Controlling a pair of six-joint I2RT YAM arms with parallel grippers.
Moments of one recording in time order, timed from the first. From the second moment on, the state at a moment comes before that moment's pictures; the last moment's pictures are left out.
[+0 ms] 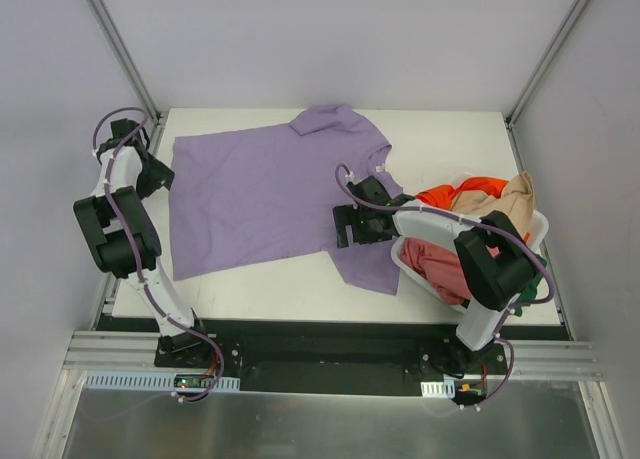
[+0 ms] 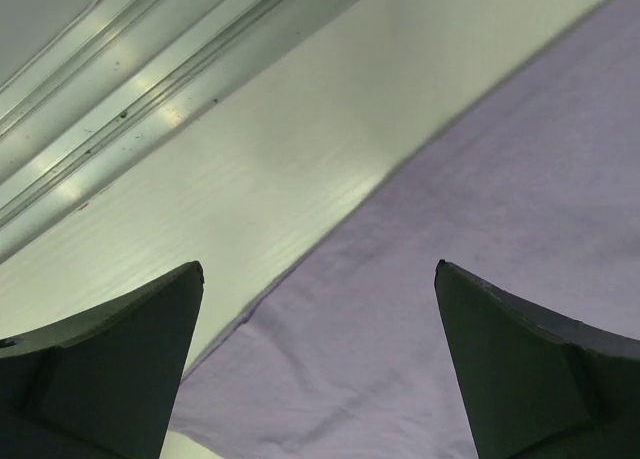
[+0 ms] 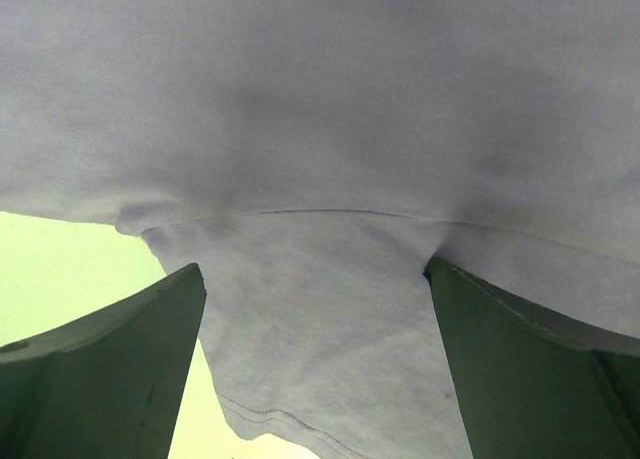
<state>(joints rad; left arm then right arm) 0.37 1.91 1.51 -0.81 -0.22 -0.58 0.67 1.75 1.07 -0.40 -0.03 0.40</state>
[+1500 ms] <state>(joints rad) 0.24 1.71 1.10 -0.70 -0.08 -0.61 1.01 1.68 1.07 -0.58 -0.20 0.40</state>
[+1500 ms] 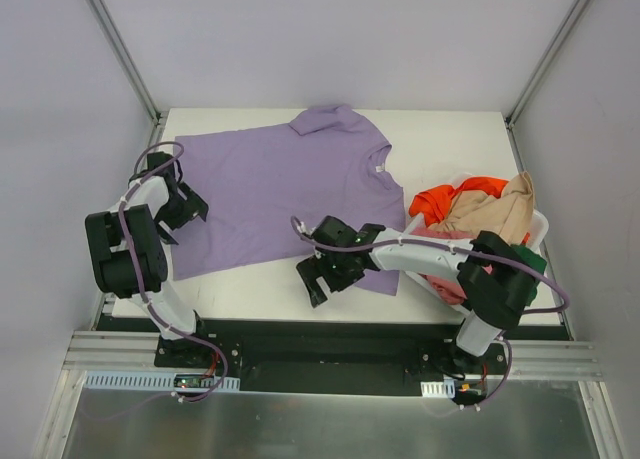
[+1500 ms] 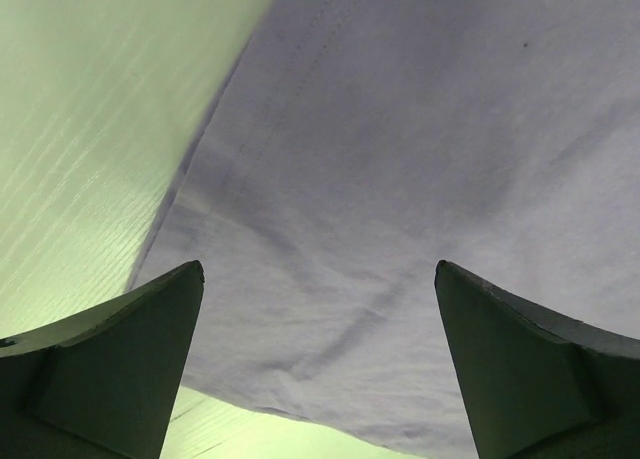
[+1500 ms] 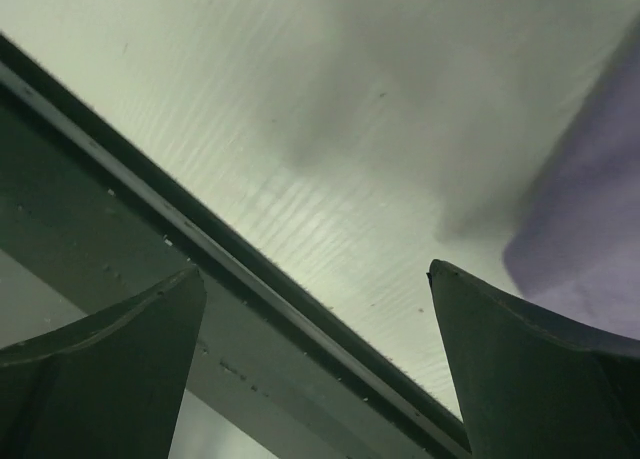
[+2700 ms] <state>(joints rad) 0.13 1.77 1.12 -0.60 -0.01 -0.66 0.79 1.88 1.25 -0.58 0.02 0.43</state>
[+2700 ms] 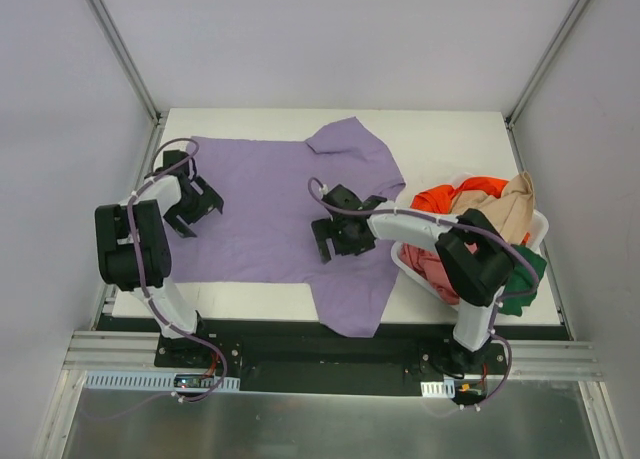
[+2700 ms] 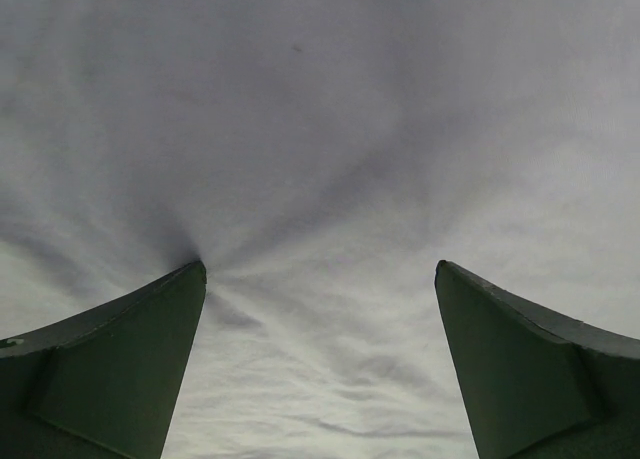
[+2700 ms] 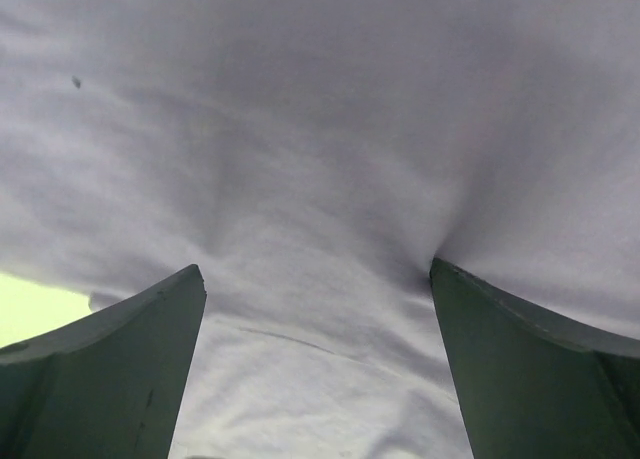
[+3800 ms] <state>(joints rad) 0.23 1.88 1.31 -0.64 0.07 -0.63 0.41 2.56 2.34 -0.63 -0.14 0.43</state>
